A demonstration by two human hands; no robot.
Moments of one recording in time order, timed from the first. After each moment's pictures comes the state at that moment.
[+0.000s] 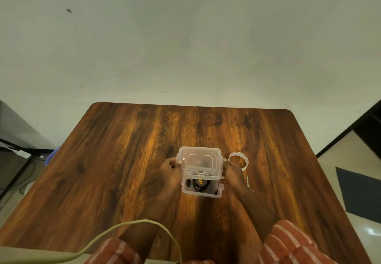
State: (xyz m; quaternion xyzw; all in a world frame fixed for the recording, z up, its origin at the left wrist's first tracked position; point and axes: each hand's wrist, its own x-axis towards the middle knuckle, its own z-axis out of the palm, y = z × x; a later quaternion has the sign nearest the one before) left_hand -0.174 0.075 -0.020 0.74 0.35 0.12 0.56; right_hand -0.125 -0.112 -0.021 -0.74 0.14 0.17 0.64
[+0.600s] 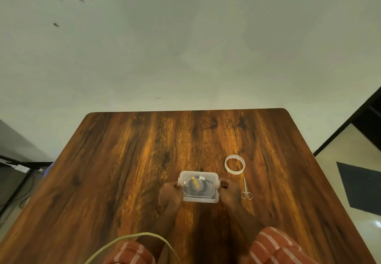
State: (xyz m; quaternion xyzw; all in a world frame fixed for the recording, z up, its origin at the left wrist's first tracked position) left_hand -0.184 0.059 -0.080 0.85 0.38 0.00 0.35; right_hand -0.142 -0.123 -0.081 -0.81 0.18 0.15 0.54
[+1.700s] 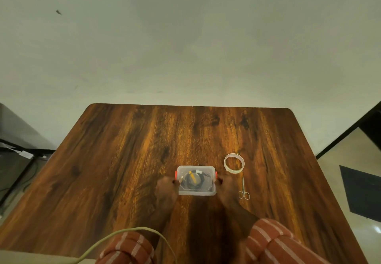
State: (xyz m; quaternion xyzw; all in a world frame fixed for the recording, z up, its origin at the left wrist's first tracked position) left_hand -0.176 0.064 -0.086 0.87 0.36 -0.07 0.32; right_hand -0.127 -0.129 -0.088 -0.92 0.03 0.10 0.39
